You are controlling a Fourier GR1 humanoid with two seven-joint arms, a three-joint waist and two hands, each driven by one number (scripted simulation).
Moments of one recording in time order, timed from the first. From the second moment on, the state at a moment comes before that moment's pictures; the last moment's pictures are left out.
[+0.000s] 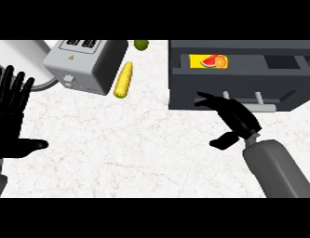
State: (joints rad) left arm -0.13 0.56 -0.12 -1.49 0.83 0.03 -0.36; right arm -0.40 -0.23 0.20 -1.11 0.80 0.09 -0.26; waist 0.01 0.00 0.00
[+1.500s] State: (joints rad) left arm -0.13 0.50 -0.05 -1.40 0.76 -0.15 -0.37; right arm -0.94 -0.31 -0.04 -0.21 0.79 0.11 -0.68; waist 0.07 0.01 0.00
